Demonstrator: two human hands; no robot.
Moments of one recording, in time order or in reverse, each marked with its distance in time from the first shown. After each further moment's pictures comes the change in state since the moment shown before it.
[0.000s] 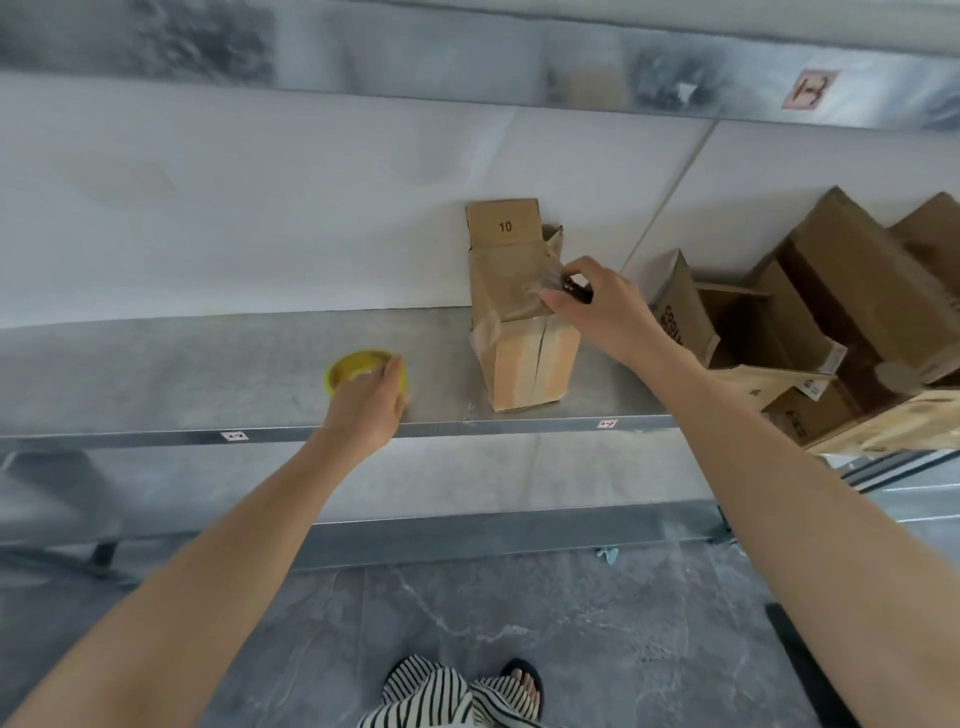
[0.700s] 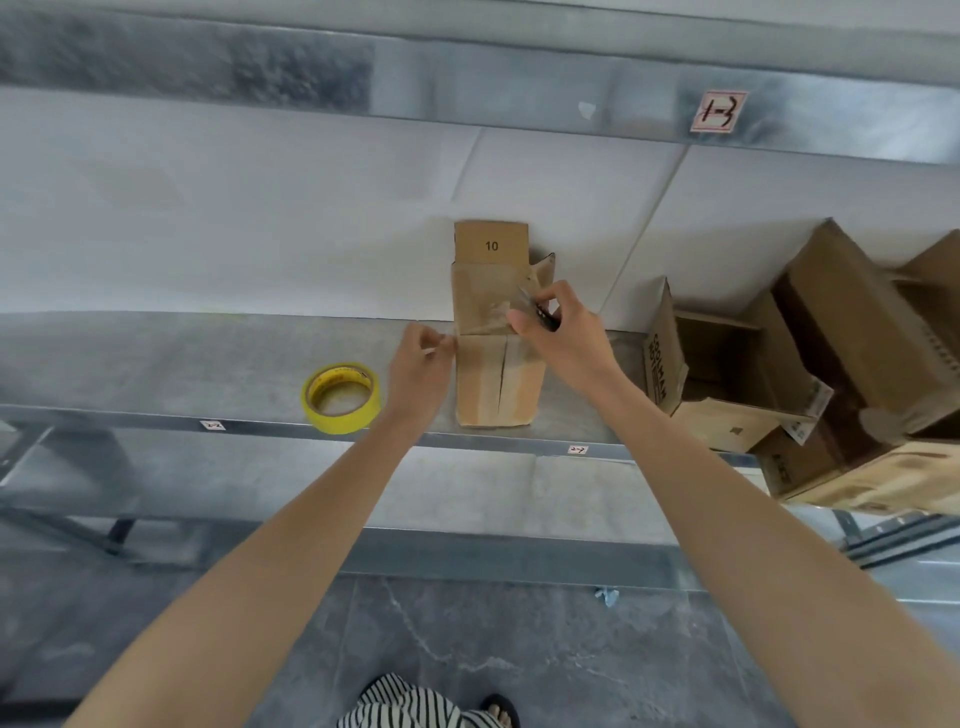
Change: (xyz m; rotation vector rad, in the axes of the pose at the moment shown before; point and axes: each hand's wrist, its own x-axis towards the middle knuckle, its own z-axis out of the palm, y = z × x) left_hand 0.017 0.132 -0.040 -1.182 0.384 -0.407; right_hand -0.006 0.023 0.003 0.238 0.038 -0.044
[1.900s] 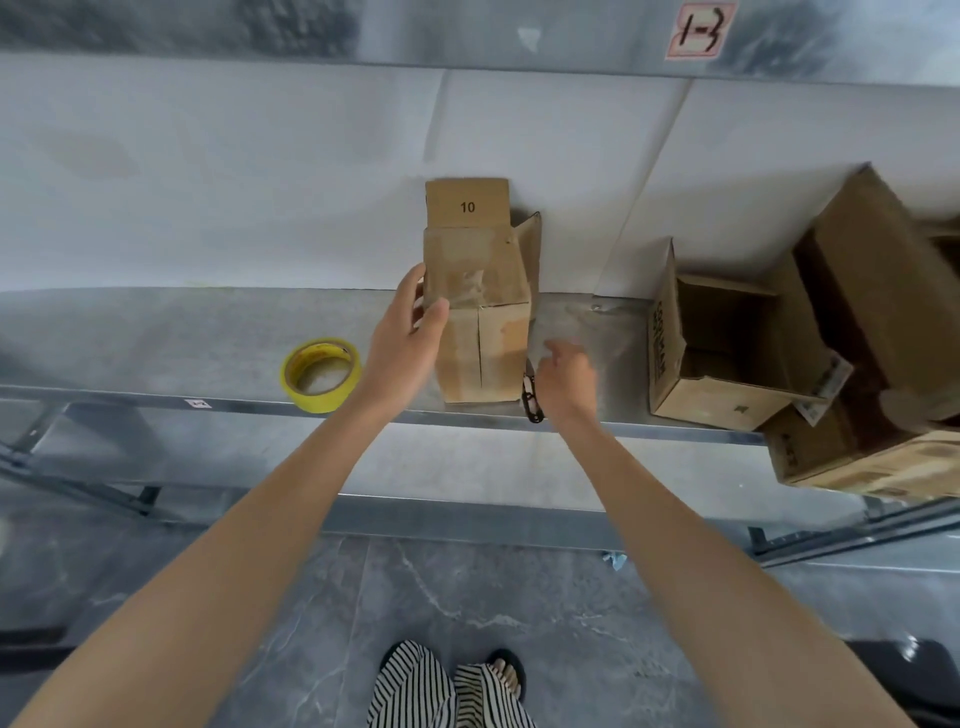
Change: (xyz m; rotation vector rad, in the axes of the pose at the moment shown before) left_hand -0.009 0.023 0.006 0.121 -0.149 0.147; right_hand -0.023 0.067 0.036 0.044 -0.015 0.434
